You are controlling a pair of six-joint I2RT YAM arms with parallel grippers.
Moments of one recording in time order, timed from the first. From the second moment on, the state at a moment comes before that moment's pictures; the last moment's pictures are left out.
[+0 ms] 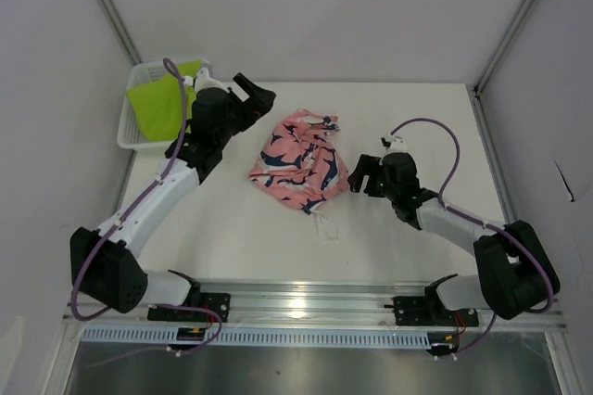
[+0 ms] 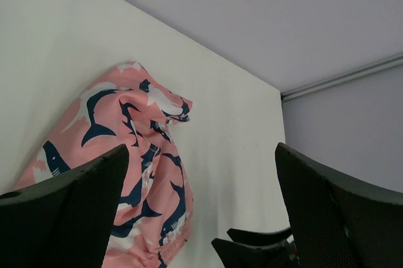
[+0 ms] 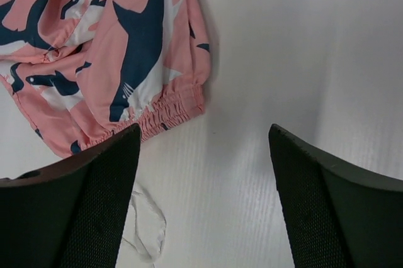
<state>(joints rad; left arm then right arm) -0.40 1.36 1.18 -0.08 -0.13 -0.86 0.45 1.33 0.61 0.17 0.06 0.49</state>
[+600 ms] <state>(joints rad) -0.55 1.13 0.83 -0.17 -0.24 -0.71 0.33 1.71 0.76 0.24 -0.37 0.66</state>
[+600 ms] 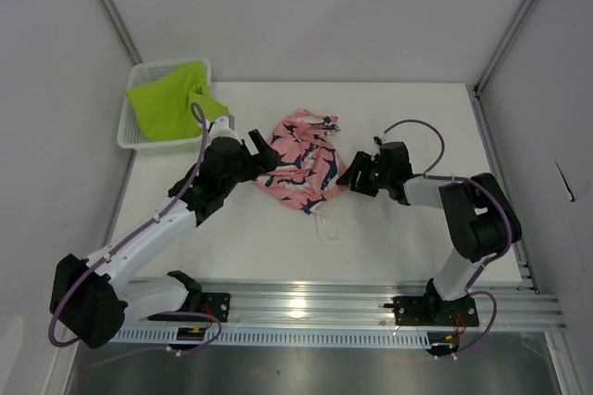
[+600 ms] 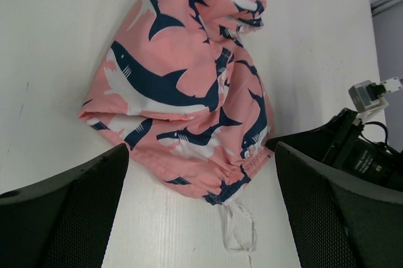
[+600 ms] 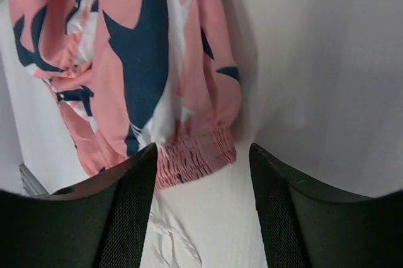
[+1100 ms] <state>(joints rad) -0.67 1.08 0.81 -0.13 -0.26 -0.58 0.34 1.76 0.80 0.25 -0.43 0.69</state>
